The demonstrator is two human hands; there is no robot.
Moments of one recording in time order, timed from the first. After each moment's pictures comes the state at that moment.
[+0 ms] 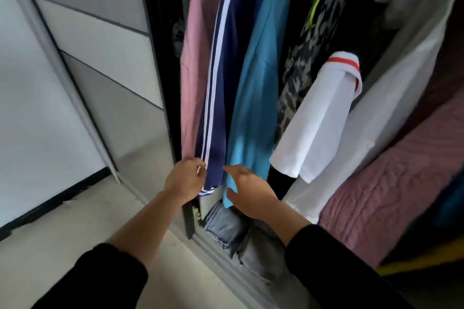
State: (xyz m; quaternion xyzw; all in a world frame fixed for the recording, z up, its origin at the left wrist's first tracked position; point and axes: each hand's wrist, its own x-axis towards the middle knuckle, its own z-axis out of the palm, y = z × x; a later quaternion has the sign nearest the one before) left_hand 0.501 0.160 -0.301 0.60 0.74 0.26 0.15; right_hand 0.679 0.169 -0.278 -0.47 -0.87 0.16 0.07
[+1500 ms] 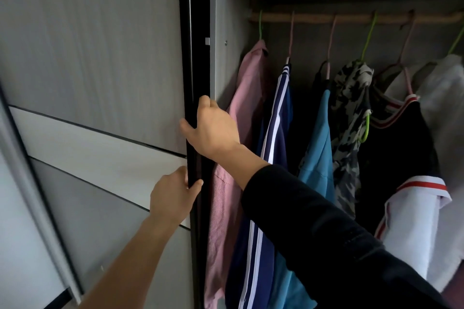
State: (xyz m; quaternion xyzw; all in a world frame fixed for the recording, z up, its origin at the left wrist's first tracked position) left_hand 0.345 0.302 -0.148 0.63 0.68 0.38 0.01; right_hand 0.441 0.321 -0.030 -0.50 -0.78 -0.05 0.36
